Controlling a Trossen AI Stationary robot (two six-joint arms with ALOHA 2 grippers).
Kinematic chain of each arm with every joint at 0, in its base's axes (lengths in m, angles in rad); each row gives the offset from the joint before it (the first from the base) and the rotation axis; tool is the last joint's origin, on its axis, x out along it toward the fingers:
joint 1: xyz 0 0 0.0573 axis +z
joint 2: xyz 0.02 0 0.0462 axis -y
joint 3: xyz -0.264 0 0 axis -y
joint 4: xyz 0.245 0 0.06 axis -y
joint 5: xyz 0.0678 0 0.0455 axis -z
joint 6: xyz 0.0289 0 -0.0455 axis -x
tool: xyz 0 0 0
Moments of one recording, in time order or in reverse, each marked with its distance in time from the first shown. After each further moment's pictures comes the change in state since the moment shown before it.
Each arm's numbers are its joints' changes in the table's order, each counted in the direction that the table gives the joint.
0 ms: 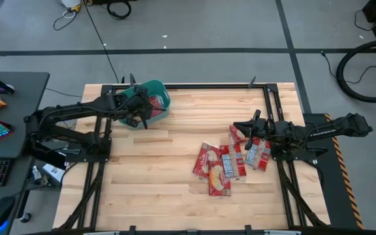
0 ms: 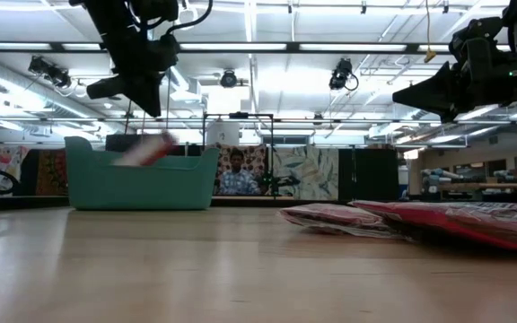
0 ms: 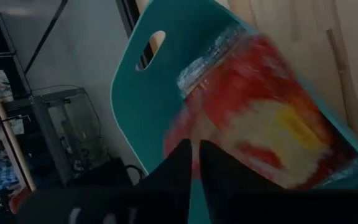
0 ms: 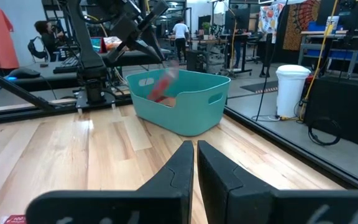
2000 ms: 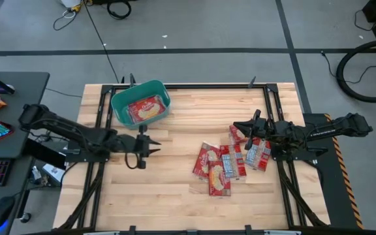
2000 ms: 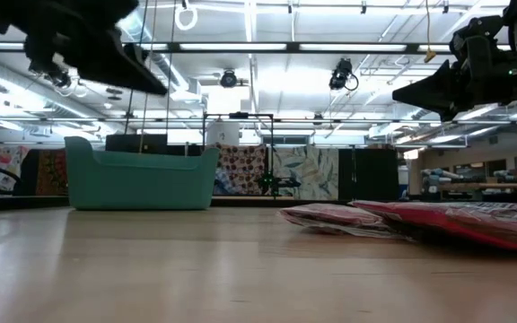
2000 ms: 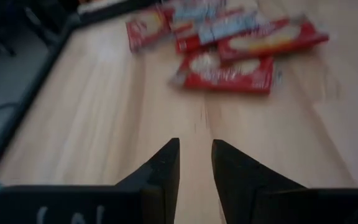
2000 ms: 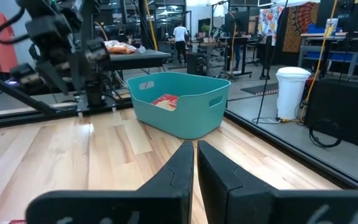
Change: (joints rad) left arm -0.587 0.198 -0.472 0.763 0.161 0.778; right arm 0.000 -0.005 0.000 0.016 0.000 0.000
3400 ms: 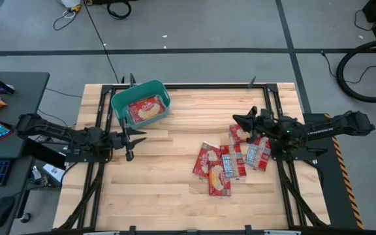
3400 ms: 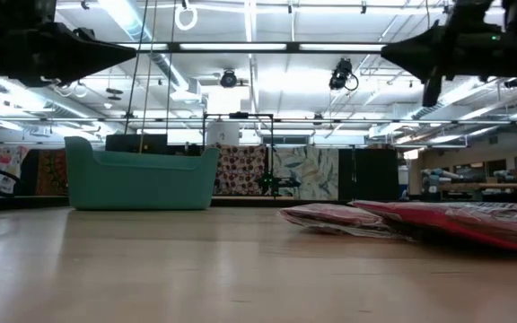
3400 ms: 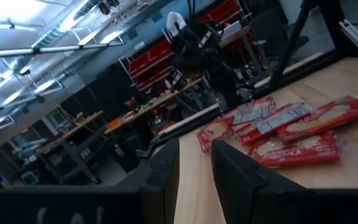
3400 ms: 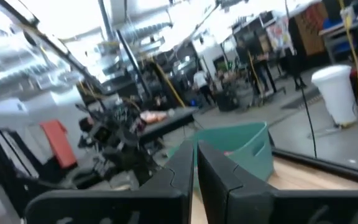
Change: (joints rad) left arm 0.055 0.555 -0.474 0.570 0.003 -0.459; right arm -0.054 -0.185 0.067 0.363 -0.098 -0.294
